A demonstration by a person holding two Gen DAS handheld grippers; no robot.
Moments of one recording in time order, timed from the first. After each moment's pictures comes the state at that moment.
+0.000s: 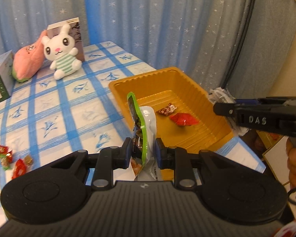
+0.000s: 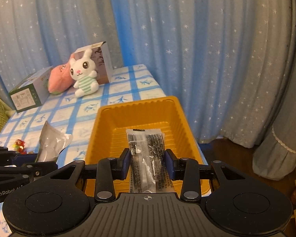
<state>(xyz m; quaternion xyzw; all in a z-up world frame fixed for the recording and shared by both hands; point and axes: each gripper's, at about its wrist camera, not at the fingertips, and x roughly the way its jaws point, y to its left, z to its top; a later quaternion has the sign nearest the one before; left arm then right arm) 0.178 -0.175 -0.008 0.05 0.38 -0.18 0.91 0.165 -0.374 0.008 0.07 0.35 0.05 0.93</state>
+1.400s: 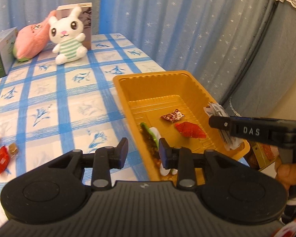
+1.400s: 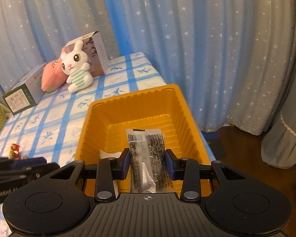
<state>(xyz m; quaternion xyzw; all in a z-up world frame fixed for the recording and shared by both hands) 0.205 -0.164 -0.029 -0.02 0.40 -0.15 0.90 0.210 -0.383 -0.018 0.10 0.38 0.07 0.92</state>
